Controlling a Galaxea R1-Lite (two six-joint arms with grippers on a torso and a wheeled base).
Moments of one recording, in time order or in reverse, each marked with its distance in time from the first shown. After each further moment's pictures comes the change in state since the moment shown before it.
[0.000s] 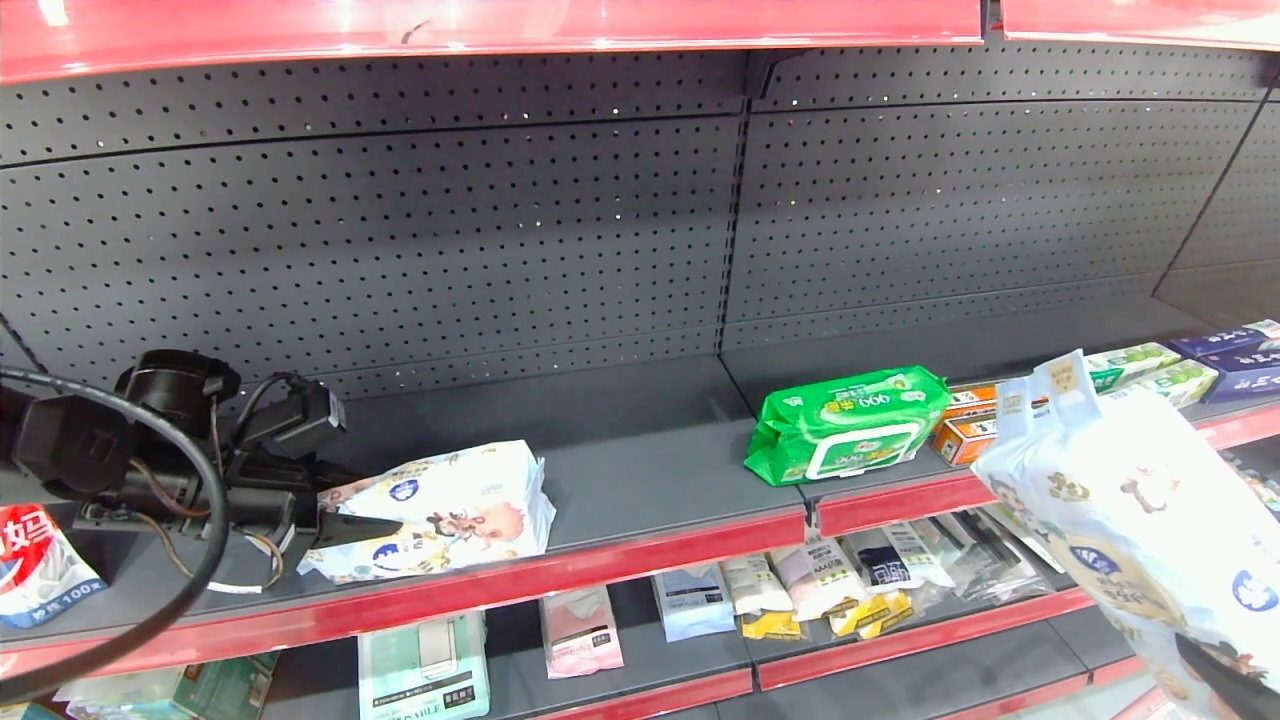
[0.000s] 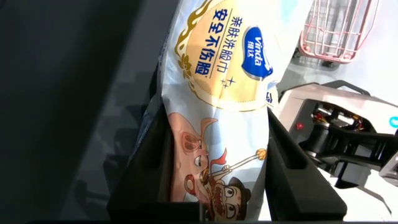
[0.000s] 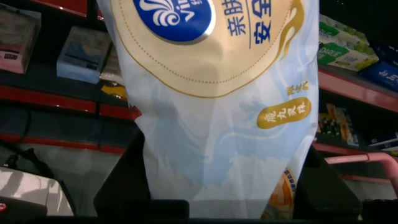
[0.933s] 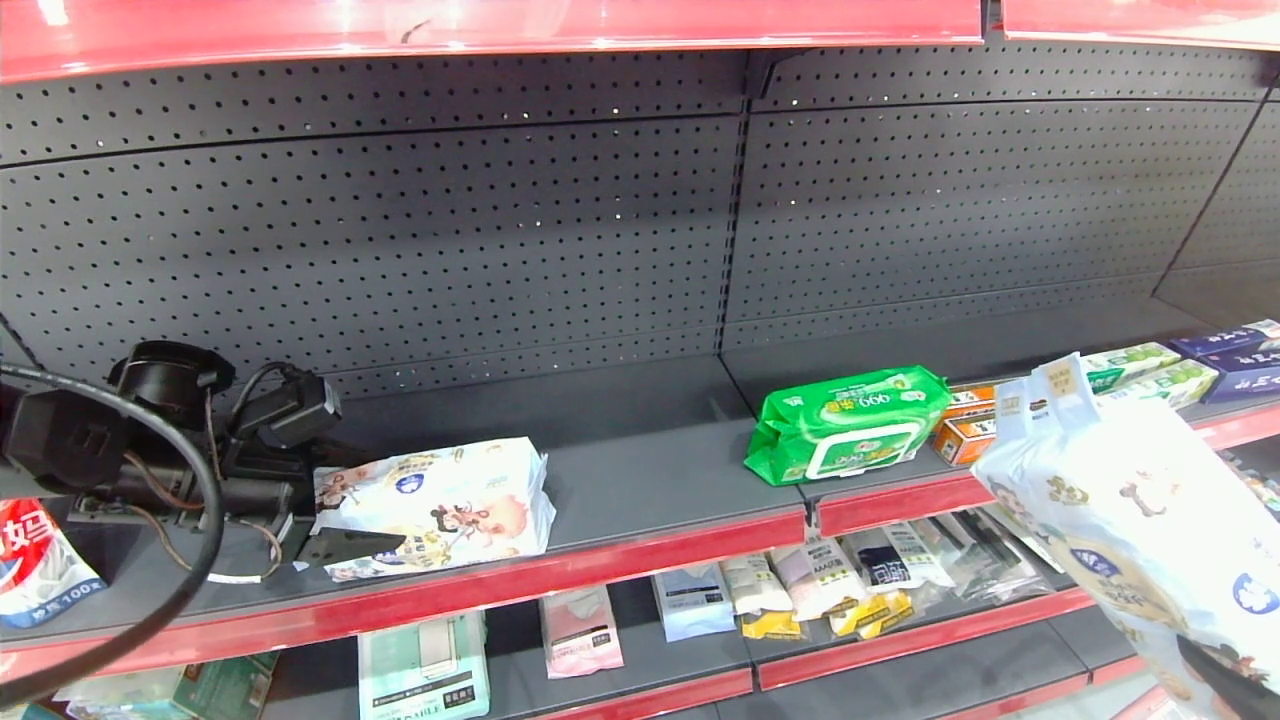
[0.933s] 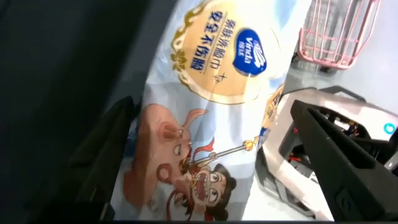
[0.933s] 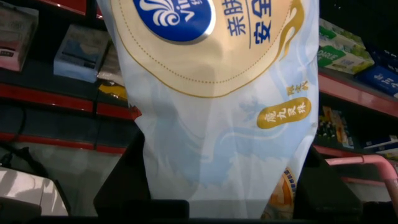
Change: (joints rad) left arm 0.005 -0.020 -0.011 -0.006 -0.008 -0.071; right arm 0.000 -0.006 0.003 0.000 0.000 -0.020
